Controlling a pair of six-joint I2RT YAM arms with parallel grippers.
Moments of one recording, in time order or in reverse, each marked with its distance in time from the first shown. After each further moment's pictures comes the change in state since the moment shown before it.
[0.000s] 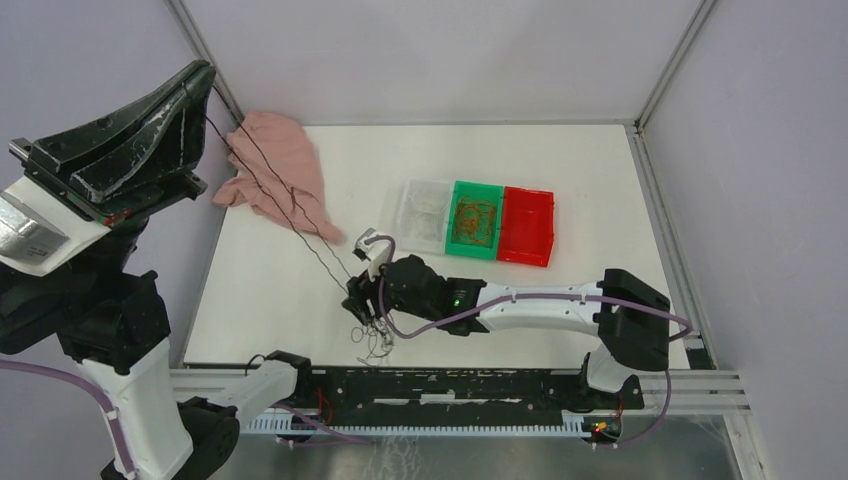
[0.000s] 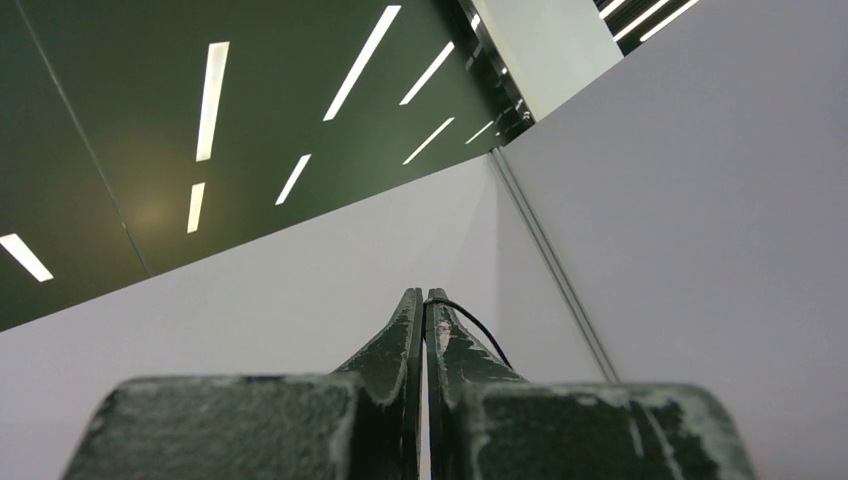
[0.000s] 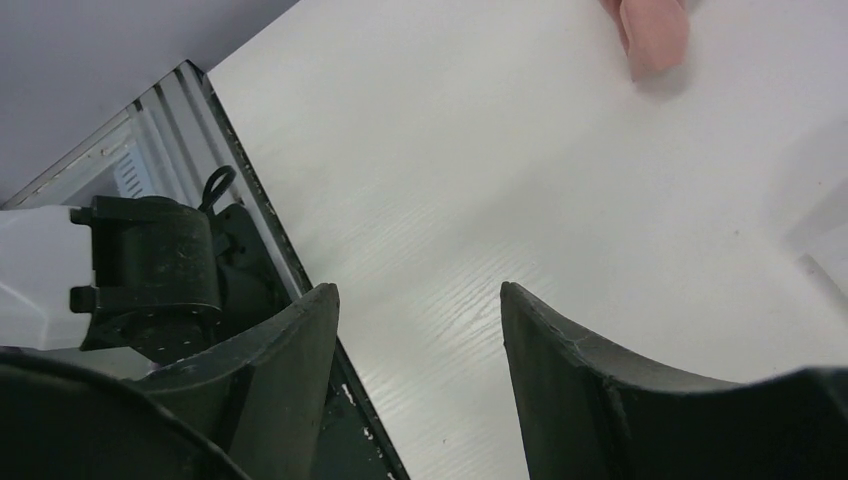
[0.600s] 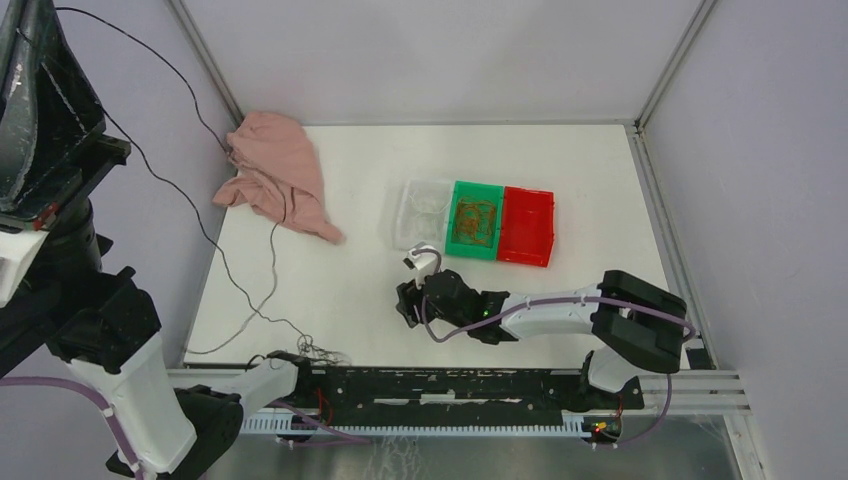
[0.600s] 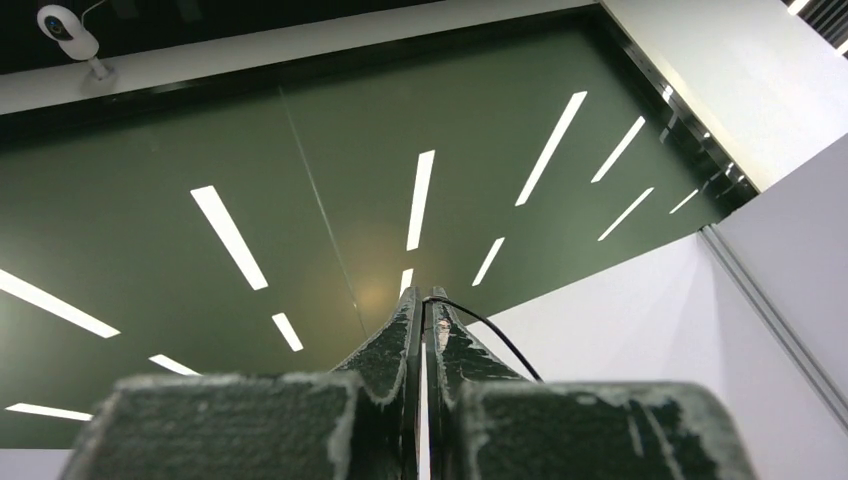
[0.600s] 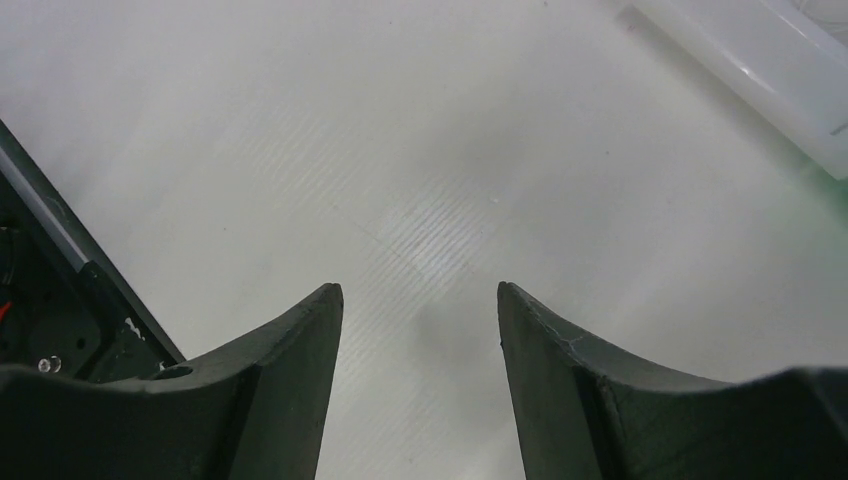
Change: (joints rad) left arm 0.023 0.090 0.184 0.142 -0.230 0.231; right arm -0.085 -0.055 -0.388 0.150 0.107 0.058
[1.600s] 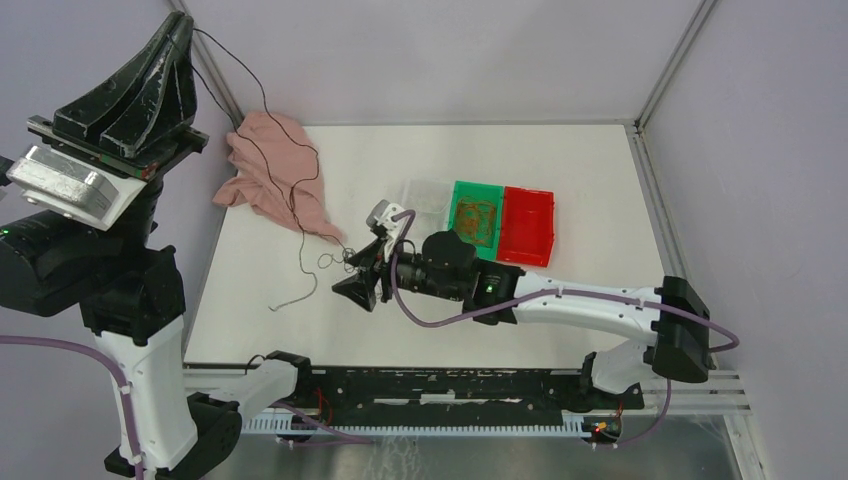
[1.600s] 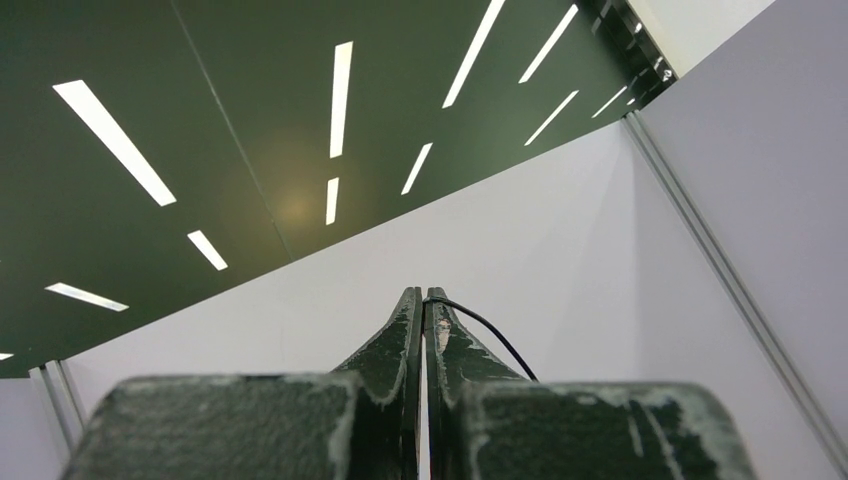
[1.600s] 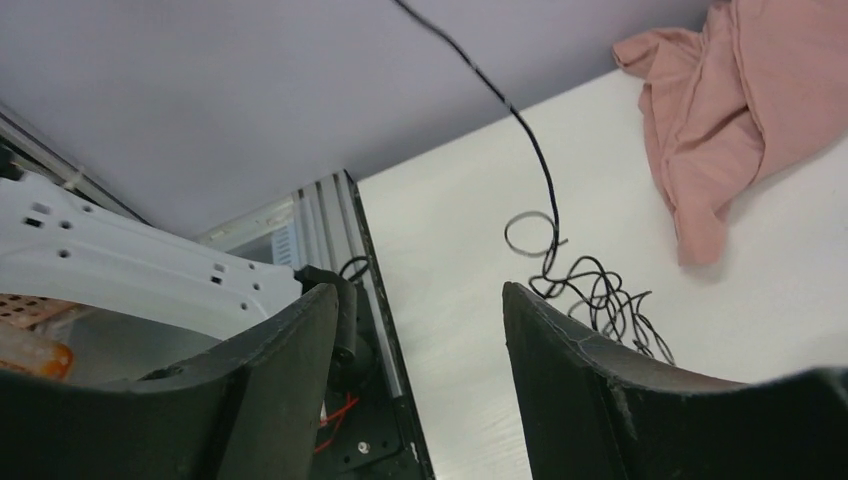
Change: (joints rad) left arm 0.001 -0.048 -0.229 -0.058 0.074 -0.008; right arm 0.048 -0.158 0.408 -0.040 -0.320 -0.130
